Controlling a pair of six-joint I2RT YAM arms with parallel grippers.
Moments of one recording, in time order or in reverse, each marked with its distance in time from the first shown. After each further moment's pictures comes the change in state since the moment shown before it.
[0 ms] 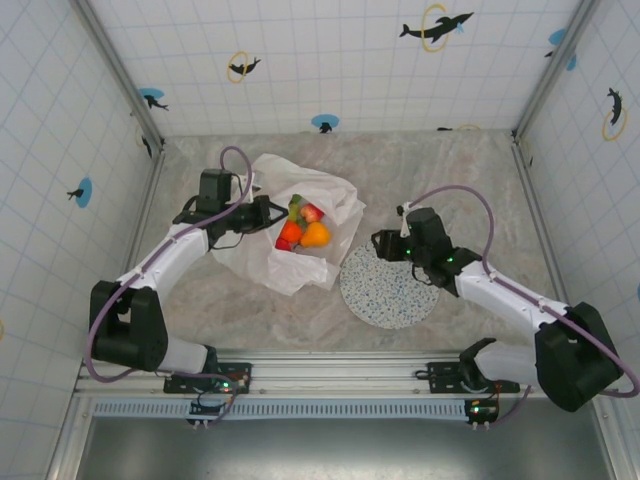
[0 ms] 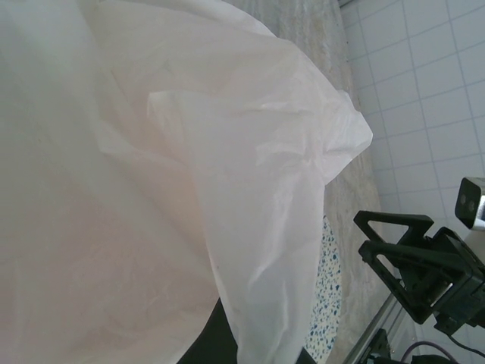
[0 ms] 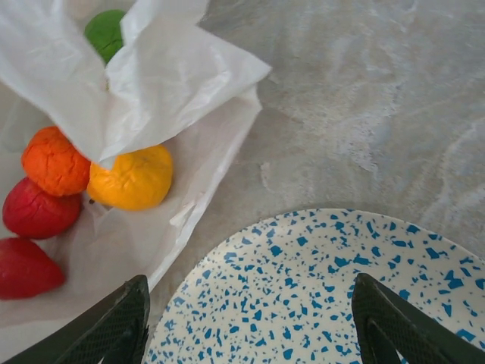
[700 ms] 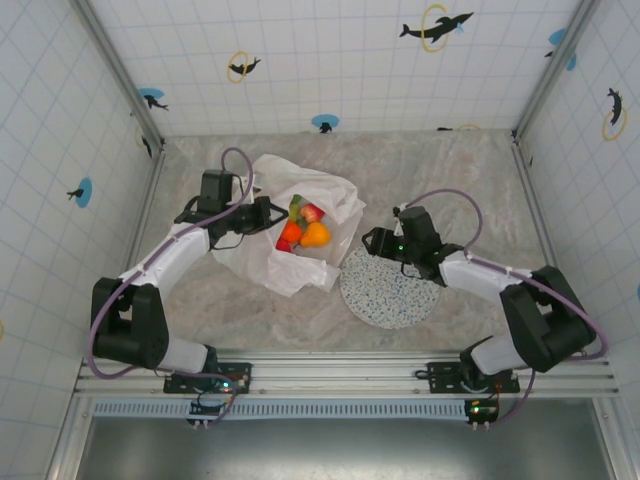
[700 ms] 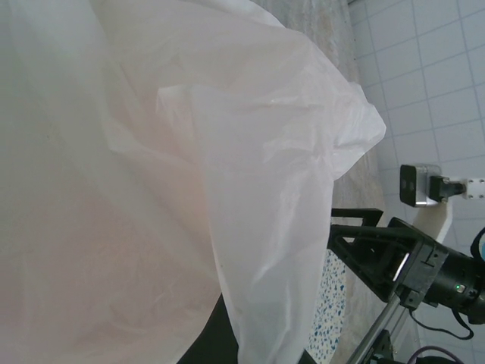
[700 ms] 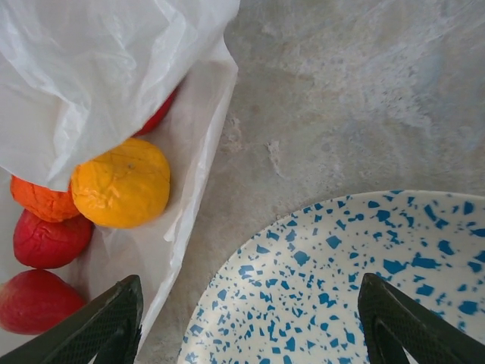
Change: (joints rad) left arm 0.000 0.016 -0.003 0.002 -0.003 0.000; right arm -0.030 0.232 -0.005 0.184 -0.148 0.197
